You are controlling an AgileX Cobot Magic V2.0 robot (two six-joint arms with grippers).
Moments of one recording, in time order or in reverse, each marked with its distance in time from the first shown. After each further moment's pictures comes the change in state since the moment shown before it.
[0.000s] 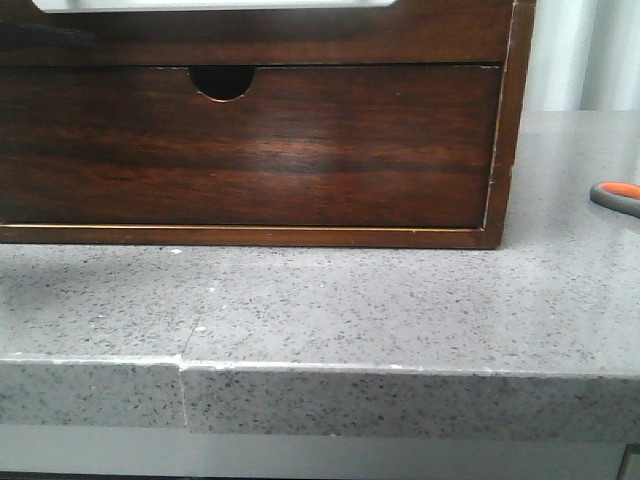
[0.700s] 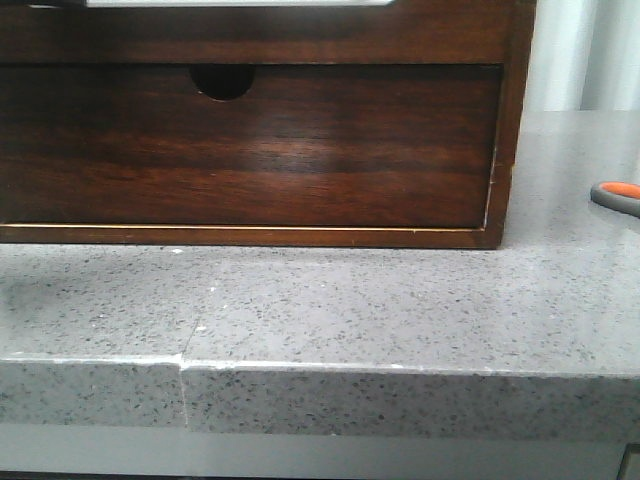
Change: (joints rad) left arm 0.000 -0.071 0.026 -0.025 -0.009 -0.041; right arm 0.000 0.000 0.000 -0.042 0.060 0.000
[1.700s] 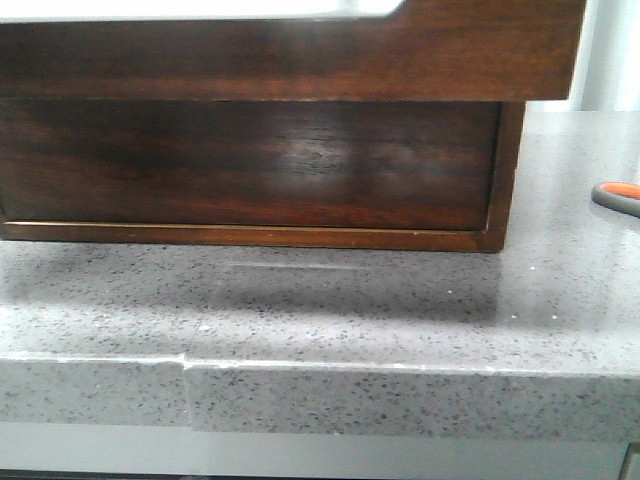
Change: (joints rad) left arm 0.000 -0.490 0.224 0.129 -0.038 -0.177; right arm 0.000 0.000 0.000 -0.005 0.054 0.000
